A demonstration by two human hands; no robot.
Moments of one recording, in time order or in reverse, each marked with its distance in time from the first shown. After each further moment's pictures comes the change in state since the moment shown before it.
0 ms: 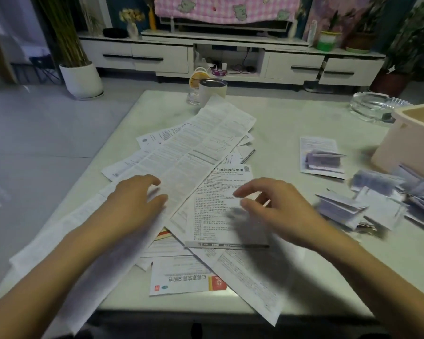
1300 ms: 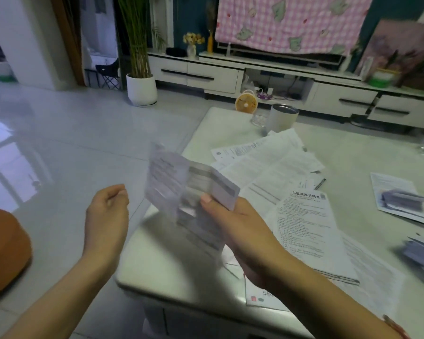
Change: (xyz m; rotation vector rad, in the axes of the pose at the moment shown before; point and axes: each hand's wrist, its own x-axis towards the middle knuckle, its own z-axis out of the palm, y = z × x) left_hand -0.048 -0.140 -0.046 -0.957 0.604 -0.468; right_hand 0.024 -0.148 0.133 0.760 -0.259 0.095
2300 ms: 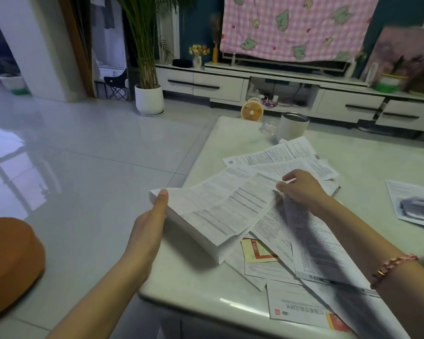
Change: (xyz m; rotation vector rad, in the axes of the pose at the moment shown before) left_hand -0.014 0.018 0.011 0.044 -0.324 -0.264; right_hand 0.103 0.024 -0.135 -0.748 0.525 0.207
